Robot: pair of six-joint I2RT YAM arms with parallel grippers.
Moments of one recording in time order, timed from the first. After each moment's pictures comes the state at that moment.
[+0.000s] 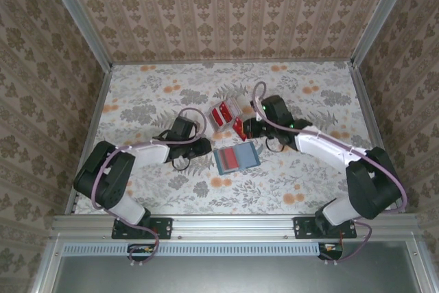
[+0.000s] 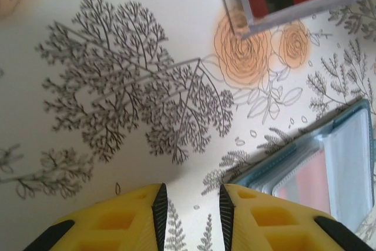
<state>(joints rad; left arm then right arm) -0.57 1.56 0.66 -0.03 0.29 -0.70 0.50 1.46 0.87 -0.14 -0.27 0.45</state>
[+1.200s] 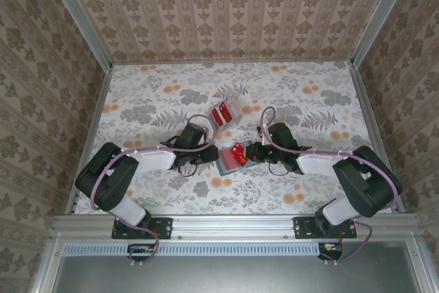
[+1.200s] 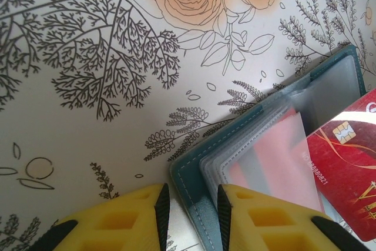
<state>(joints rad) -0.70 1.56 0.63 0.01 0.23 -0.73 0.50 1.50 0.52 0.26 -0.44 0.68</state>
